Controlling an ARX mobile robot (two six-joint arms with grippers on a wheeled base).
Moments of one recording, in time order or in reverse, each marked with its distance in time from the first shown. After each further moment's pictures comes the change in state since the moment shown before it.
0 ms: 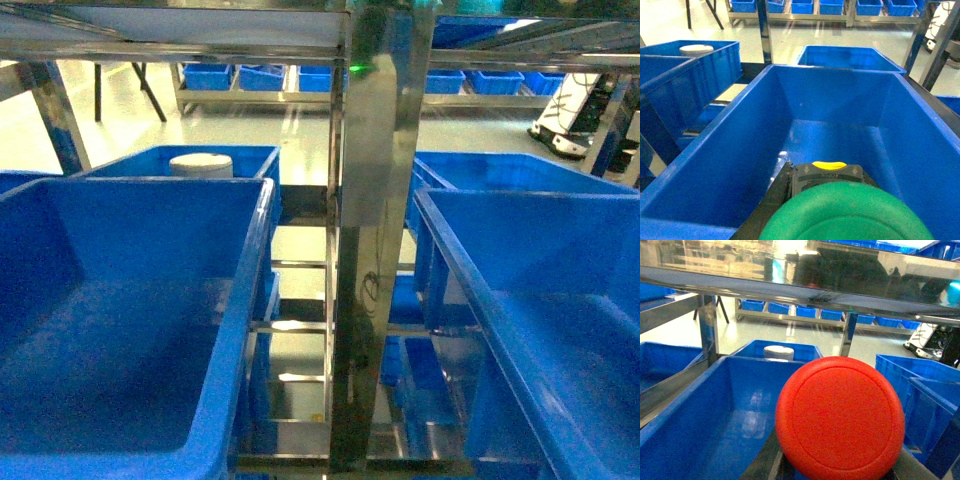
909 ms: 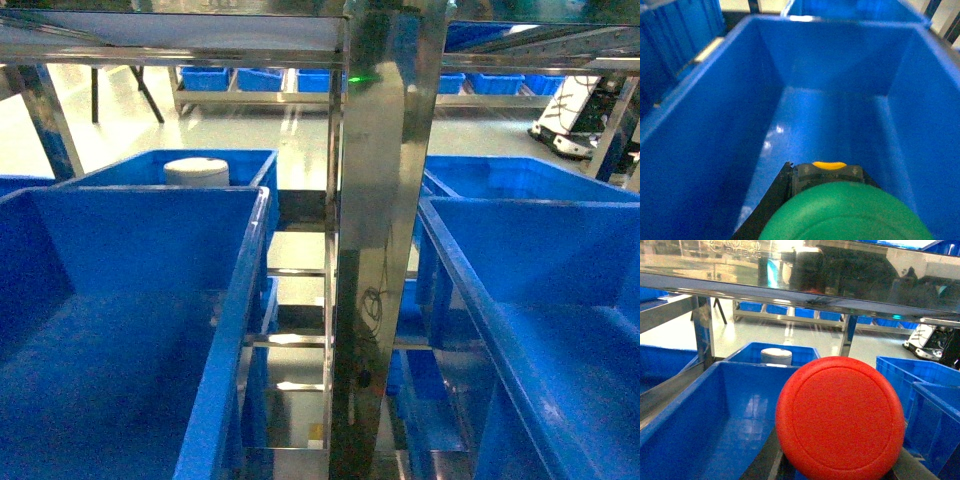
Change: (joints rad) left arm 0.000 0.000 0.000 0.000 0.002 0.000; right arm 0.114 0.582 0.184 0.208 0.128 -0.039
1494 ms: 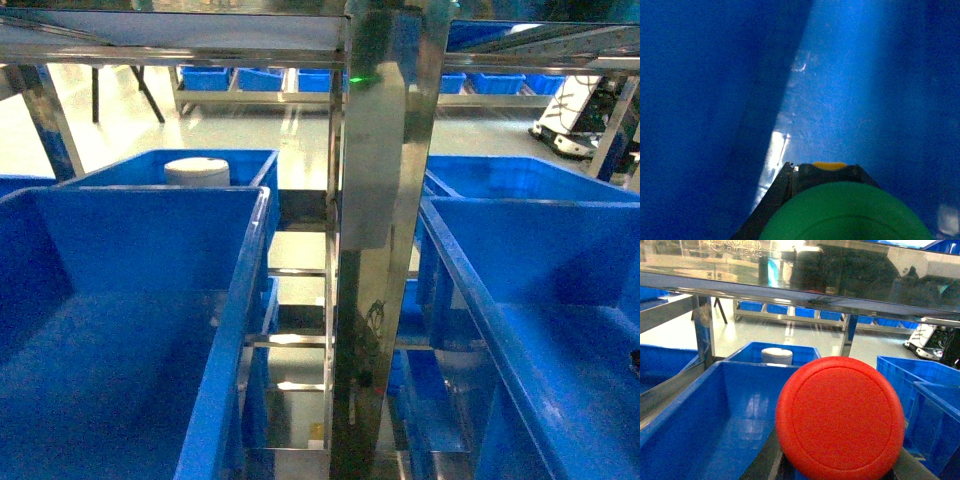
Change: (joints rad) left arm 0.000 0.000 0.000 0.000 0.000 0.000; right arm 0.153 0.630 0.436 -0.284 0.061 -0.011
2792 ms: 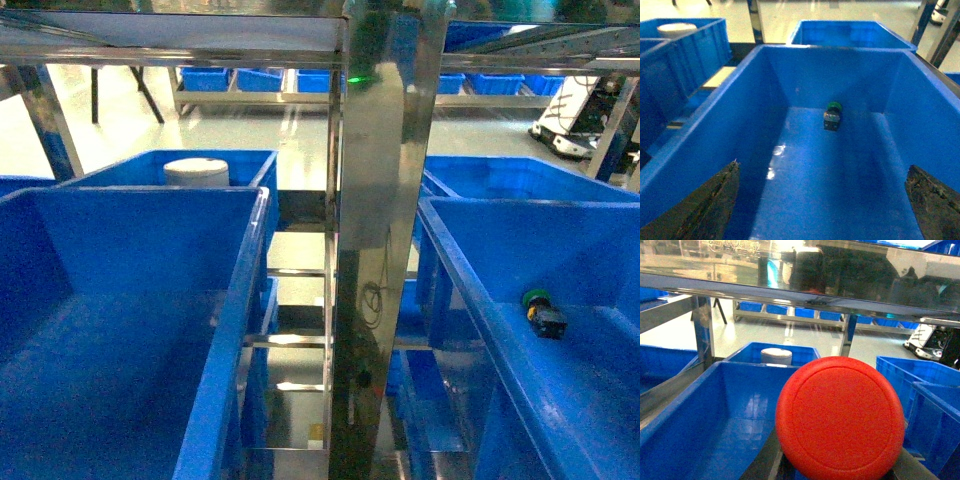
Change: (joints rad) left arm 0.000 0.000 0.000 0.000 0.000 0.000; right arm -0.093 -0.812 -0.581 0.343 0.019 0.072
